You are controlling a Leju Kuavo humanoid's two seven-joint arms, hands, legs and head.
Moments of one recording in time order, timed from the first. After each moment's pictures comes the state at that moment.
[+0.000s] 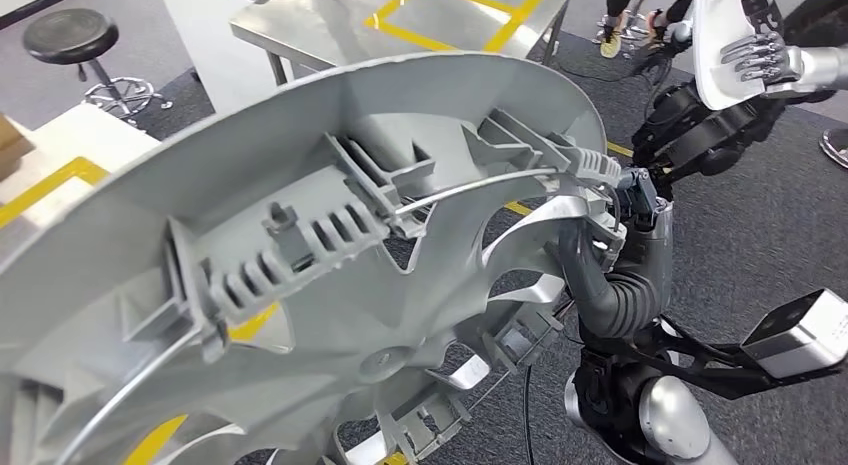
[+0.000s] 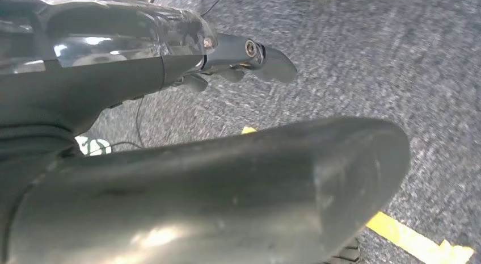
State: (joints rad) left arm -0.11 0.09 -0.91 -0.21 0.64 0.49 -0.11; right arm -0.28 -0.31 0.57 -2.10 -0.40 -0.38 -0.26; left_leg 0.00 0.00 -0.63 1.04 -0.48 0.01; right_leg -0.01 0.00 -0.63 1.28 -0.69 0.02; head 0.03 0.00
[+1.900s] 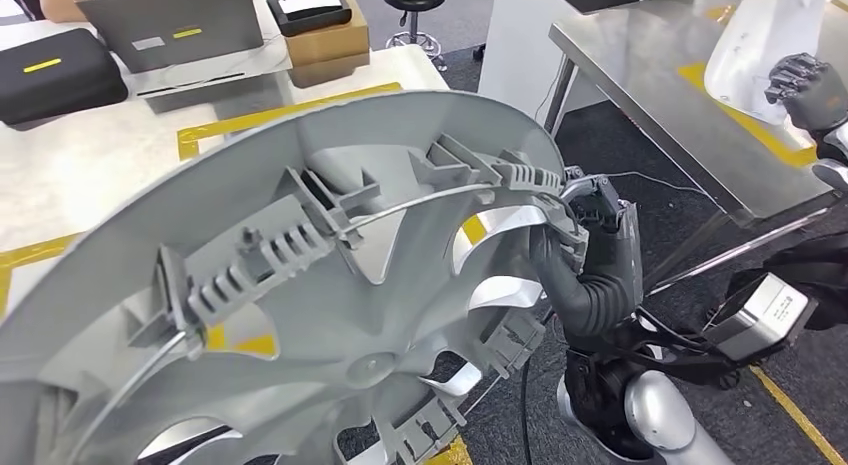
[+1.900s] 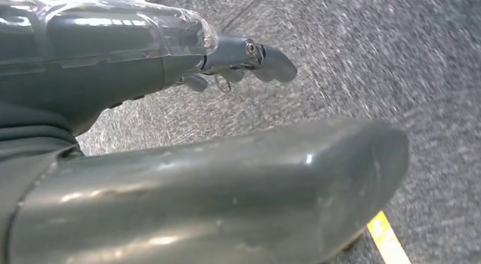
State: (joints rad) left arm -0.11 0.07 -0.92 -0.21 0.62 0.49 -0.11; right arm -0.27 -0.32 0.57 -2.07 -0.40 -0.35 -0.24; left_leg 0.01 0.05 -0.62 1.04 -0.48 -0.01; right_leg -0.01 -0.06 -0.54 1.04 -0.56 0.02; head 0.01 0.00
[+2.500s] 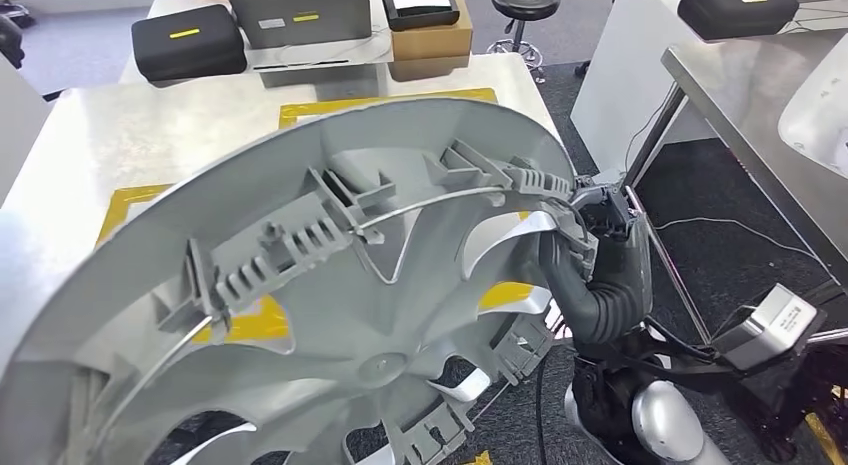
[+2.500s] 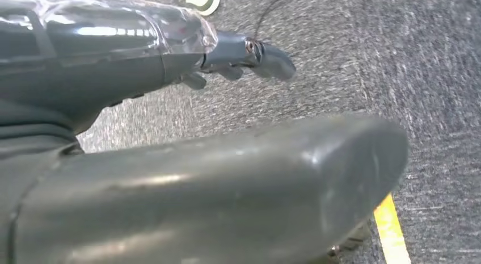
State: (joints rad) left arm -0.11 0.06 -0.92 -0.21 0.62 0.49 -0.11; right arm -0.24 -0.32 0.57 -2.07 -0.39 -0.36 -0.23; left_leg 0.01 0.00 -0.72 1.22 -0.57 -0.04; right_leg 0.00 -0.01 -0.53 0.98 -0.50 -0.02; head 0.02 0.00
